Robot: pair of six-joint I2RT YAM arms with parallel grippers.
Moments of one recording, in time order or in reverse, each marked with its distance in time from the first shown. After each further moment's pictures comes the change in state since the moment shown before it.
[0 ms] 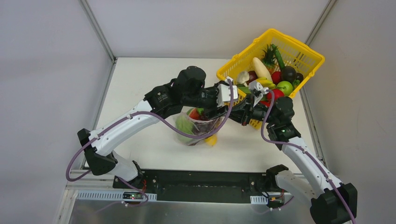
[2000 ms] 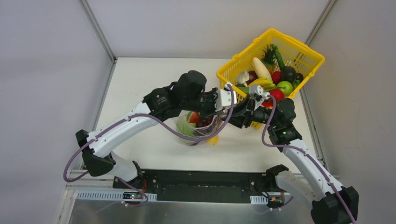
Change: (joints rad) left arm -0.027 -0.017 -0.018 -0.094 -0.085 0.007; right arm 0.008 -0.034 -0.015 0.016 -0.041 -0.054
